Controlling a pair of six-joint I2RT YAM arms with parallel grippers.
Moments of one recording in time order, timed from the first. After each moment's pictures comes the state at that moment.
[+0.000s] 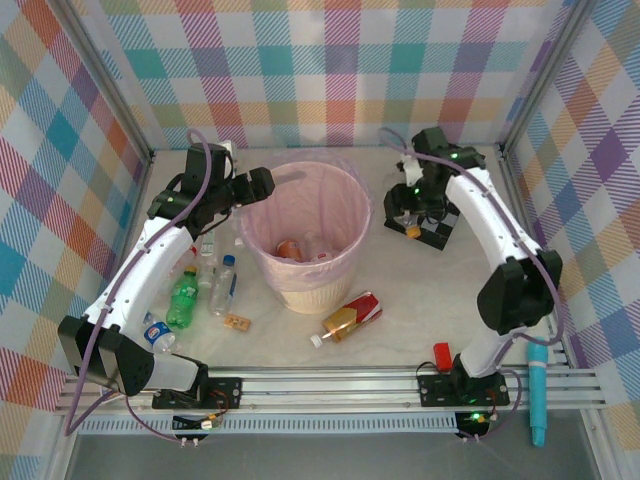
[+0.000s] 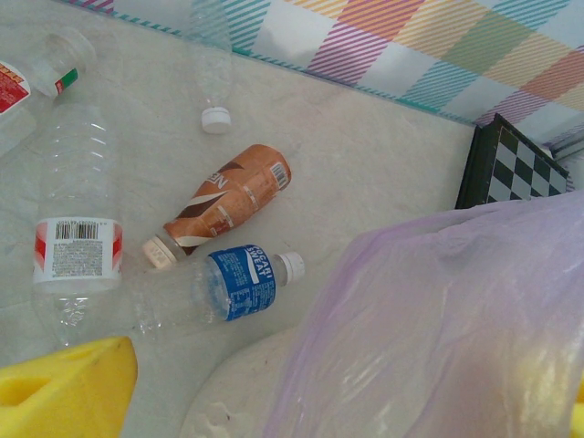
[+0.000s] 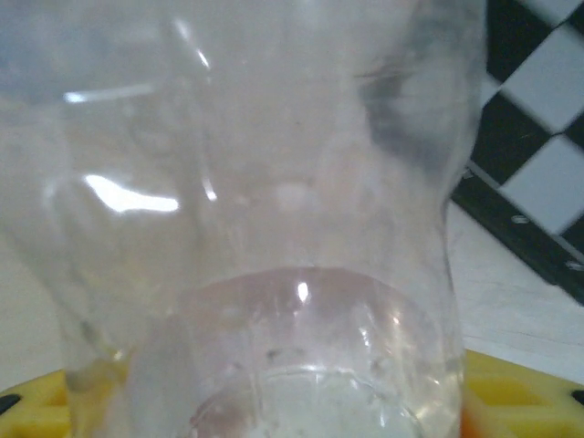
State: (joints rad) left arm -0.31 1.37 1.39 -0.66 0.05 -0.49; right arm 0.28 1.71 1.74 -1.22 -0.15 0.11
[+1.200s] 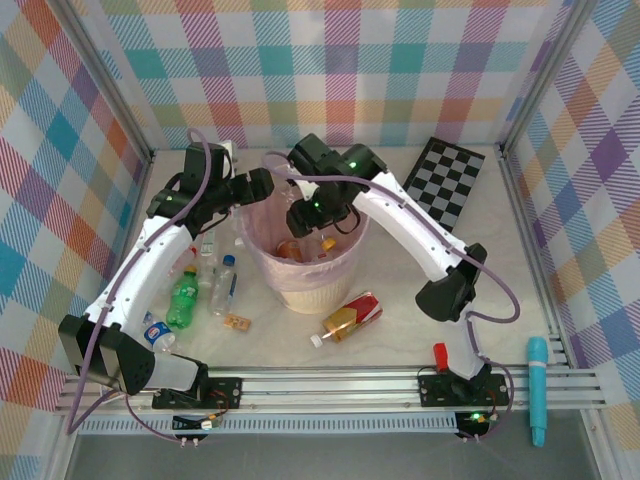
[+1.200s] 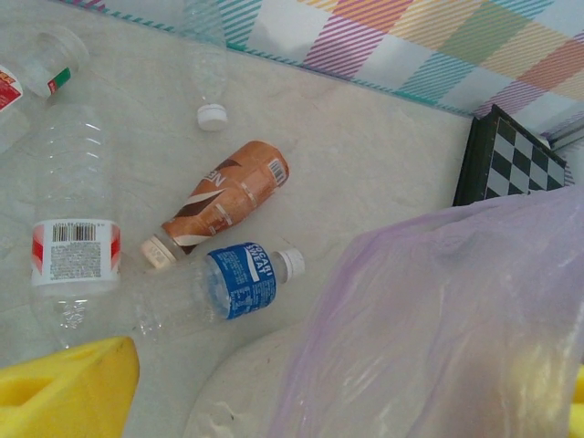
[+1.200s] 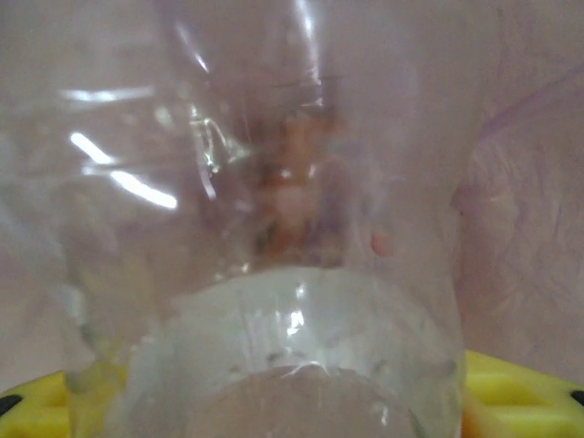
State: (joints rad) left arm -0.30 1.38 1.39 -0.66 0.07 -0.47; right arm 0.85 2.06 2.38 -1.49 -0.05 0.28
